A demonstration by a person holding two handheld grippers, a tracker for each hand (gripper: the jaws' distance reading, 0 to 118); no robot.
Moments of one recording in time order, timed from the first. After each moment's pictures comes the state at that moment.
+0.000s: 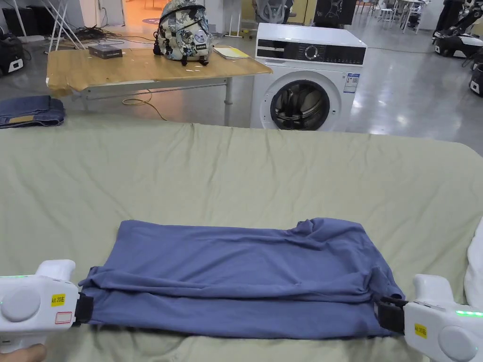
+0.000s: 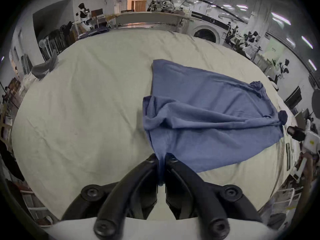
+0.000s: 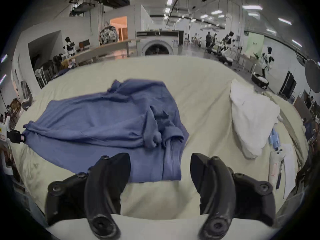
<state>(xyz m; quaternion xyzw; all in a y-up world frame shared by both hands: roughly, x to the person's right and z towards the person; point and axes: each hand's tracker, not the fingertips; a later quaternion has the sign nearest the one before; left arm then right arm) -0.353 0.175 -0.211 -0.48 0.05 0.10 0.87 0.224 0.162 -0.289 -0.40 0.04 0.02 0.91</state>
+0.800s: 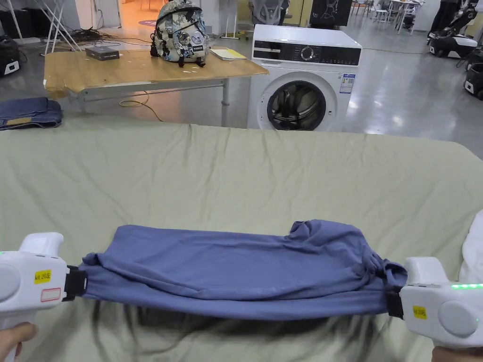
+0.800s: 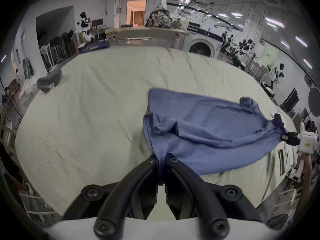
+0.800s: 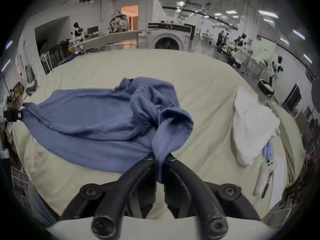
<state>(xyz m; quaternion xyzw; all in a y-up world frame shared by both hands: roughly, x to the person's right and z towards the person) -0.357 0.239 -0.197 -0.43 0.04 0.10 0.90 0.207 0.215 -0.278 -0.41 0.07 0.07 0.91</state>
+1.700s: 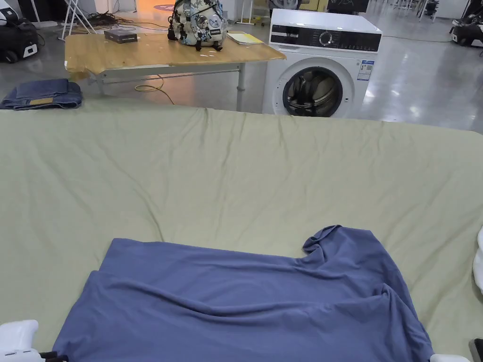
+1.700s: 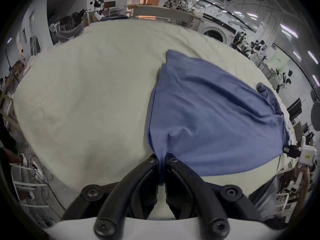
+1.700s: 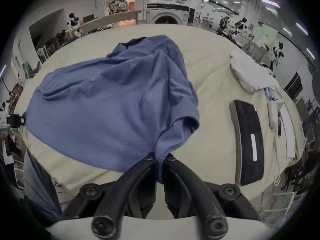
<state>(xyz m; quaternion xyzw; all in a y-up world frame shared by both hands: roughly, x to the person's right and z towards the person) -0.370 0.123 -0.072 -0.48 0.08 0.15 0.86 0.214 0.126 -0.146 -0.49 0.06 0.06 0.87</state>
